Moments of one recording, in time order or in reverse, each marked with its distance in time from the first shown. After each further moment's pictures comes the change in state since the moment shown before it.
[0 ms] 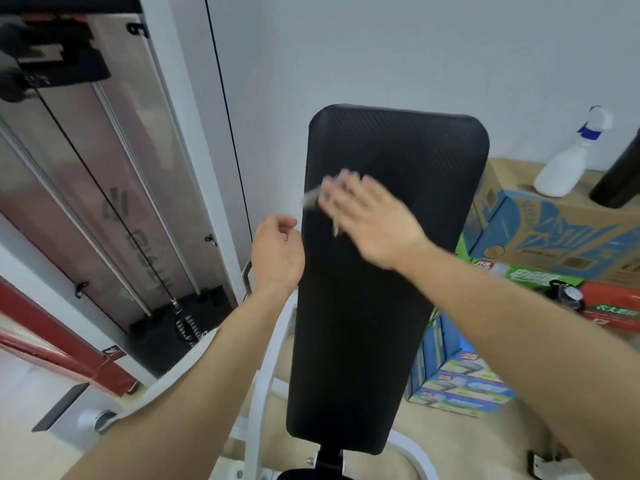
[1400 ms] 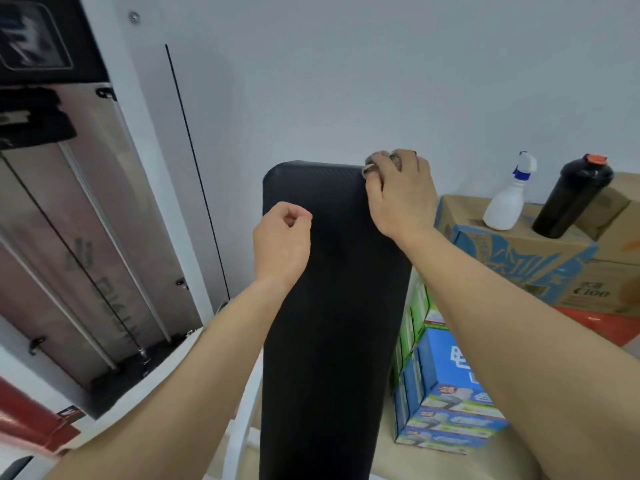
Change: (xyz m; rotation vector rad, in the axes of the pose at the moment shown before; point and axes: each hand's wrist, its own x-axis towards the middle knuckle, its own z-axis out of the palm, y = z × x) left_hand 0.005 0.108 0.029 -0.154 -0.084 0.158; right_hand 0.000 0.112 -0.047 0.307 0.225 0.856
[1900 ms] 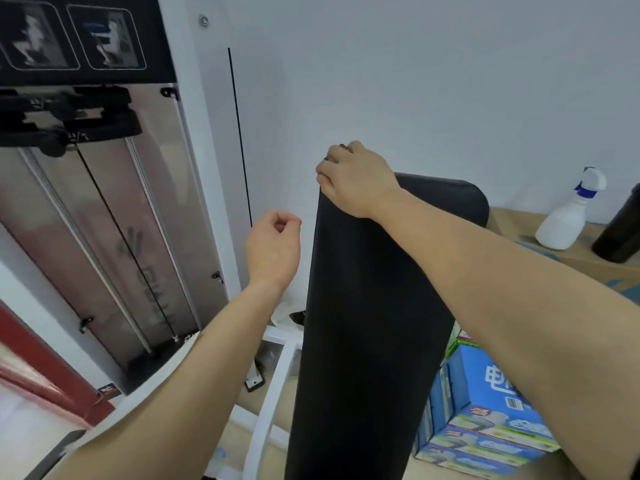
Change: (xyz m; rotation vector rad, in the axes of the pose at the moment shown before) left_hand 0.027 -0.034 -0.069 -0.007 0.163 -0.078; right_hand 0.055 -0.121 0.046 -0.189 -0.249 -0.613
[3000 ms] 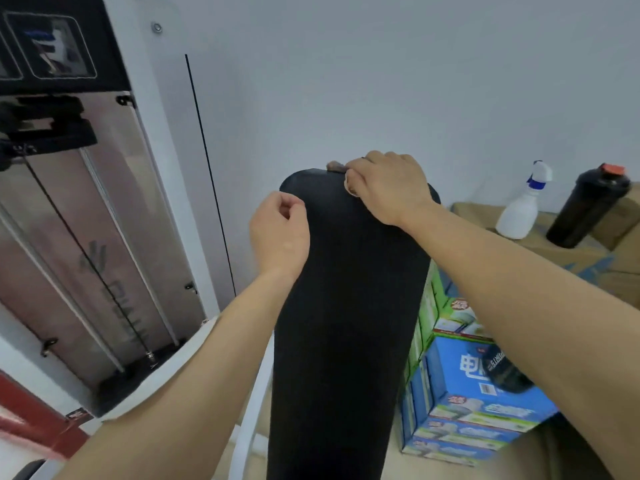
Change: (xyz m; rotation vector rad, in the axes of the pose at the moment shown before) left_hand -0.014 0.037 0.054 -0.026 0.034 0.098; right_hand -0.073 0.070 -0.016 0.060 0.073 0.233
